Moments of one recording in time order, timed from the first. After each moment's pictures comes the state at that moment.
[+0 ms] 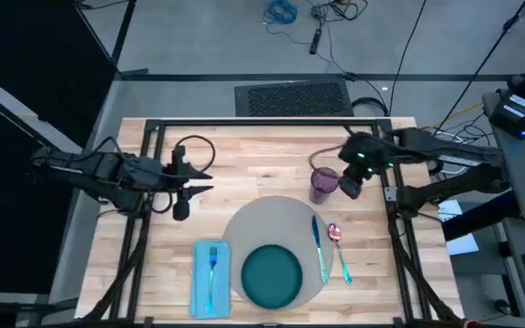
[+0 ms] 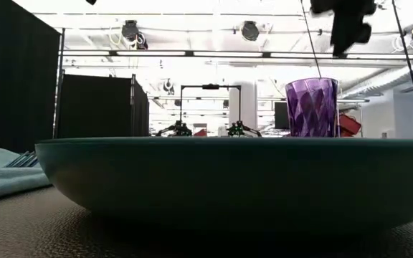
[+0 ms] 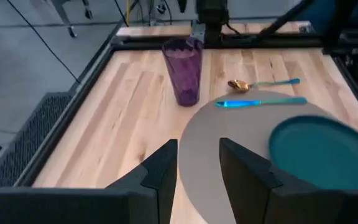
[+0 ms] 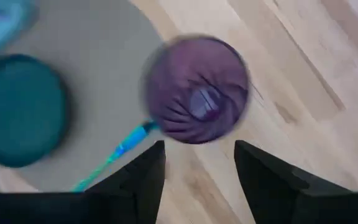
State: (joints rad) left arm -0.20 0.87 1.01 -0.60 -0.32 -0.07; right arm -0.11 1.07 1.23 -1.22 0.00 0.45
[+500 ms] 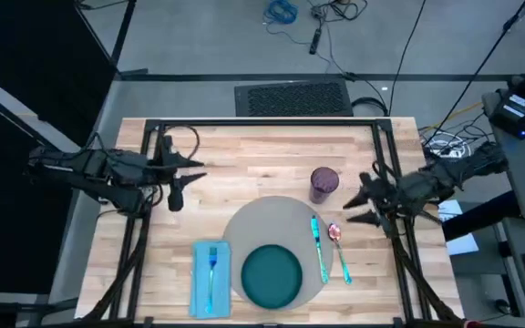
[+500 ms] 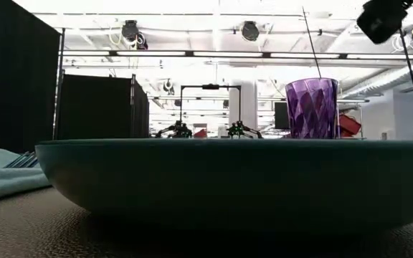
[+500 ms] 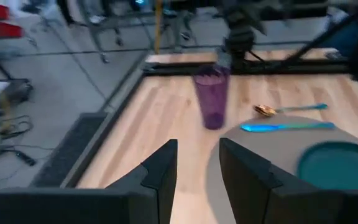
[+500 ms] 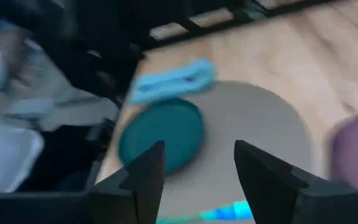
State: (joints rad) left arm -0.20 0.78 1.01 -0.59 -0.46 -0.01; right arm 0.42 0.47 0.56 -0.38 0.13 0.39
